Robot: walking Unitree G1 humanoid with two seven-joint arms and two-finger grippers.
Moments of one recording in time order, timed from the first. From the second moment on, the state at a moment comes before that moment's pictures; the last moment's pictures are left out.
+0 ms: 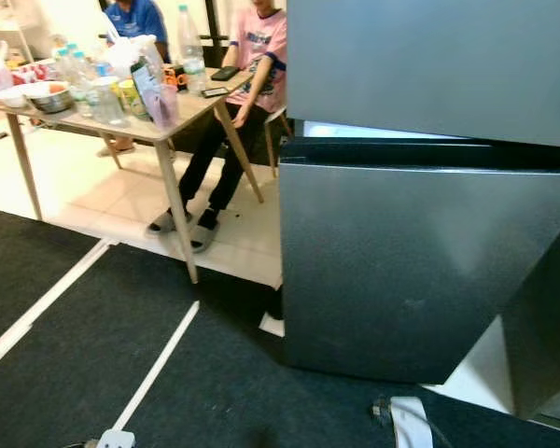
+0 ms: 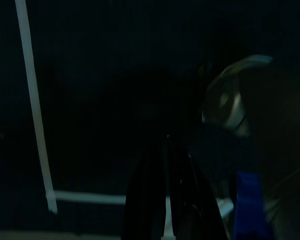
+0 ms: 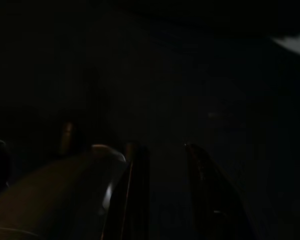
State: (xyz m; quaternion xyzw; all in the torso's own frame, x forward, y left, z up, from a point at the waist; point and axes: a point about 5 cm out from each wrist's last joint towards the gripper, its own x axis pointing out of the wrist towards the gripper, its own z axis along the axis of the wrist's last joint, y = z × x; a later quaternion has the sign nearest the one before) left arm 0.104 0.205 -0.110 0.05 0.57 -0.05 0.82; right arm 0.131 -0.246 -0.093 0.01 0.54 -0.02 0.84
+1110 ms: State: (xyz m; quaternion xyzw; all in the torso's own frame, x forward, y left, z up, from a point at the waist) left arm 0.099 0.212 -0.111 0.07 0.59 -0.05 0.80; right arm 0.121 -0.243 -0.098 0.02 0.55 -0.06 0.83
